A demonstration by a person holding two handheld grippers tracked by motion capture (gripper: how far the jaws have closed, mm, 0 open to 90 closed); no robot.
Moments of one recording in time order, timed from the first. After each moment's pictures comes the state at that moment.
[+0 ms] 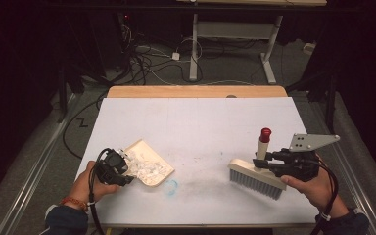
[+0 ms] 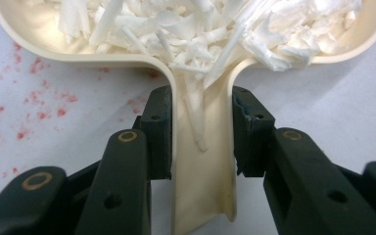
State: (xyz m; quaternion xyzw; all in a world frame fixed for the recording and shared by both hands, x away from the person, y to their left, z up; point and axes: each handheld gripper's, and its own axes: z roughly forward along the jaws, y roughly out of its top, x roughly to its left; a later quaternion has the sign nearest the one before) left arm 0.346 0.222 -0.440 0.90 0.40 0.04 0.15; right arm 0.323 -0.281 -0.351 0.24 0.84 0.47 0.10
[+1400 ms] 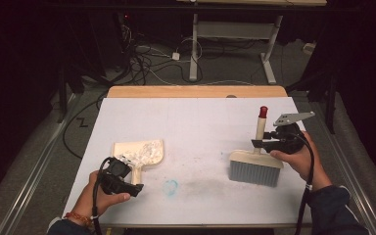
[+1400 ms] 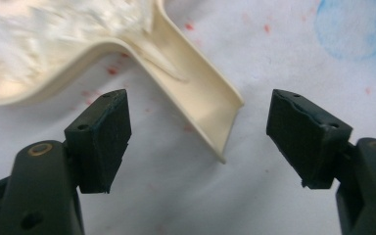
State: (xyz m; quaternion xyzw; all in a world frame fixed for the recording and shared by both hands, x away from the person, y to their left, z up) left arm 0.312 0.204 -0.433 0.86 0.45 0.08 0.20; right arm 0.407 -0.281 -0.377 0.33 0.86 0.37 0.14
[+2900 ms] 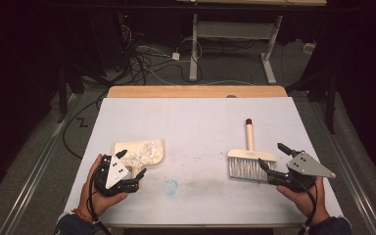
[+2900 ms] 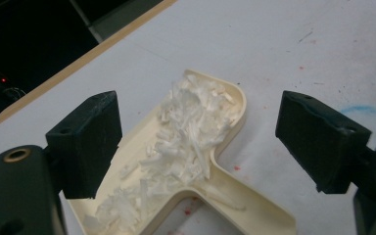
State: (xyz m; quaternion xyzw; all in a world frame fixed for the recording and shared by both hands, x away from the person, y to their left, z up) left arm 0.289 0.210 -0.447 0.81 0.30 0.33 0.38; right arm 0.306 -0.290 -0.420 0.32 0.75 0.45 0.37
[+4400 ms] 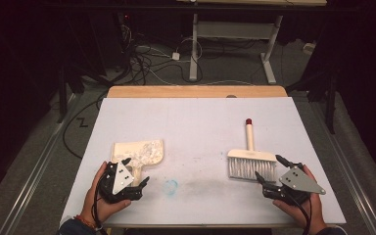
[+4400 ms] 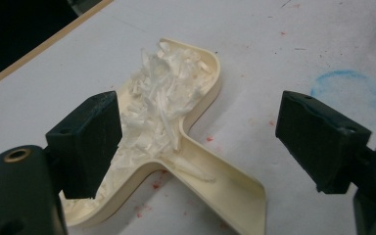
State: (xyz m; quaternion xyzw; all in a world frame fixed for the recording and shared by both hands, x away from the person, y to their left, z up) left arm 0.286 0.199 -0.460 0.83 0.31 0.31 0.35; right arm 0.285 -0.280 -0.442 0.31 0.76 0.42 0.39
